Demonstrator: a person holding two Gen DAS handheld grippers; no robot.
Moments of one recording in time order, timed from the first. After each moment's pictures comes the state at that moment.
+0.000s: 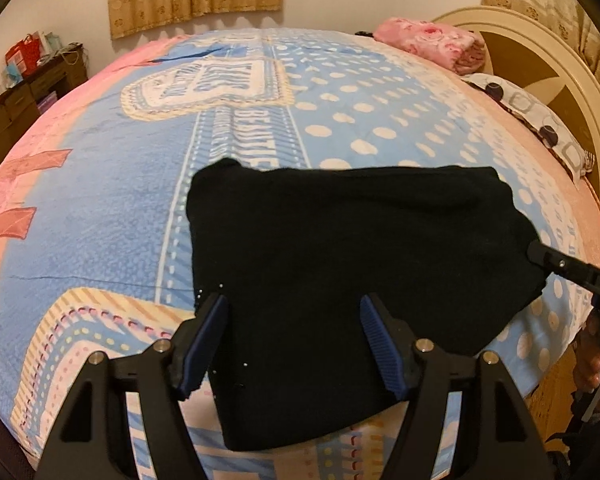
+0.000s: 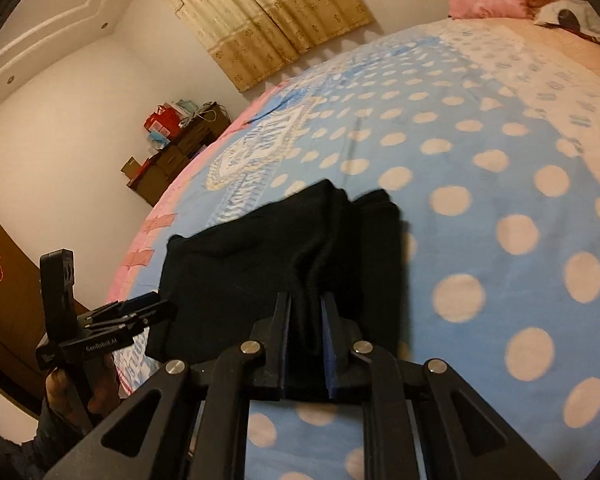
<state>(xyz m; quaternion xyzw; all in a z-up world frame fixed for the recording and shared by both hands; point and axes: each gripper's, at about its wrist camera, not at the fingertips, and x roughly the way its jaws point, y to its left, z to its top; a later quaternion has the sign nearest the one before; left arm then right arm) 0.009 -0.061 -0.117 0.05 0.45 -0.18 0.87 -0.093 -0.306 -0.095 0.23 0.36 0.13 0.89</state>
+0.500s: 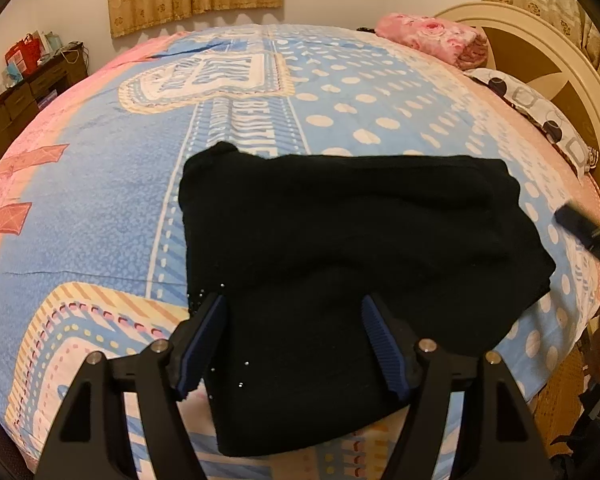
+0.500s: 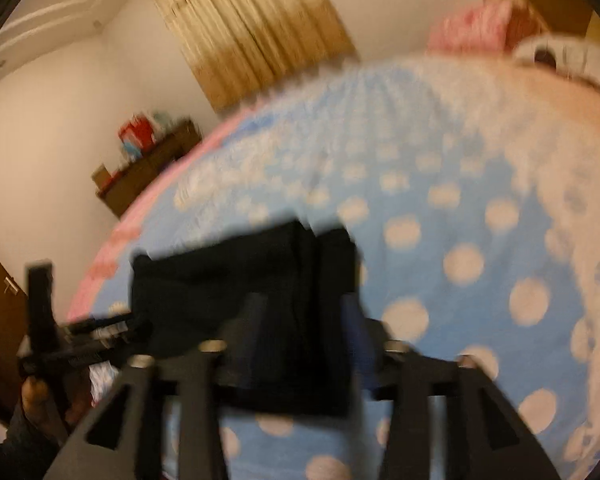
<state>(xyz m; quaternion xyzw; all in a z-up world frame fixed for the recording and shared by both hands) 0.009 -0.059 -0.125 0.05 0.45 -0.17 0.87 -0.104 -0.302 -0.070 0.19 0.30 0.06 0.93</state>
